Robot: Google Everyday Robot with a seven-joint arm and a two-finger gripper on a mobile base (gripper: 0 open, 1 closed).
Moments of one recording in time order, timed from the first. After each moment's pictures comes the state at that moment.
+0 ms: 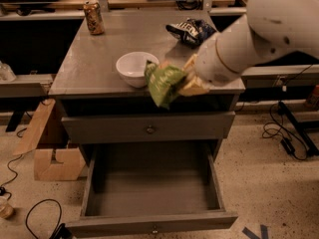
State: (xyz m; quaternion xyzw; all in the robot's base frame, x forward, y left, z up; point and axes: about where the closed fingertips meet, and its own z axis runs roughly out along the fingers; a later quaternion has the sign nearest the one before) arm 0.555 -0.069 0.904 -0.66 0.68 0.03 0.34
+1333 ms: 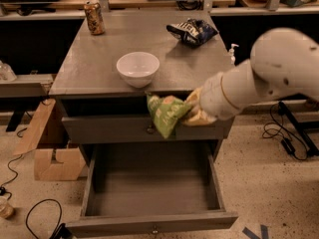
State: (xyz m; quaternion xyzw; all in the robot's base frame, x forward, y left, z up) arm 0.528 -0.083 0.828 -0.69 0.64 0.08 0.33
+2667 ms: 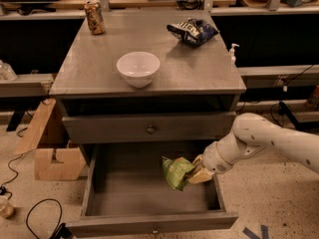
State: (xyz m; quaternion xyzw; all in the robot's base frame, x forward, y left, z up) arm 0.493 -0.127 0.556 -0.60 0.73 0.26 0.19
